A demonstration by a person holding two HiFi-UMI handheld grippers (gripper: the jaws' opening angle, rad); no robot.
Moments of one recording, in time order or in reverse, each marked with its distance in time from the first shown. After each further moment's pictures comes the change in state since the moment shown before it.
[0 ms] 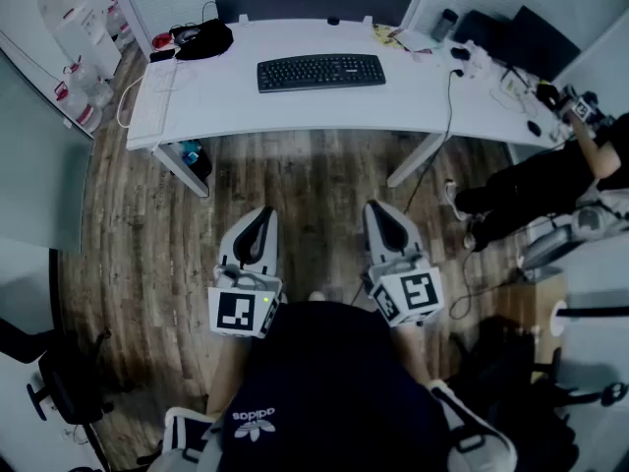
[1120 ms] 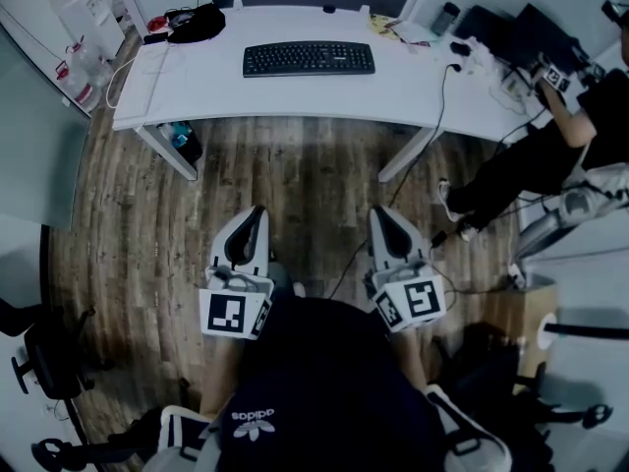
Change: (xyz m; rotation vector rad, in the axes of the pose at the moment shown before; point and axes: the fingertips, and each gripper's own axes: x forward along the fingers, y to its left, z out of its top) left arm 0.010 -0.068 -0.027 0.003 0.043 0.050; right arm -0.054 -0.071 -0.017 0.006 0.011 0.039
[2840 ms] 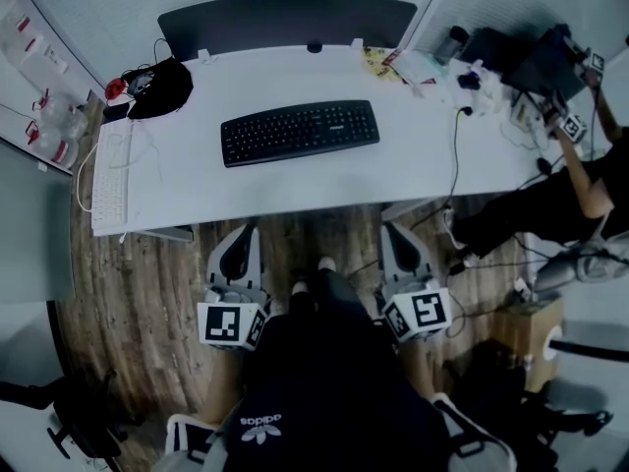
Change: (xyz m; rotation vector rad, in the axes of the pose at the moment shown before) left arm 0.264 0.153 -0.018 -0.077 0.111 -0.035; right arm 0.240 -0.142 0.003 0.036 0.091 -0.150
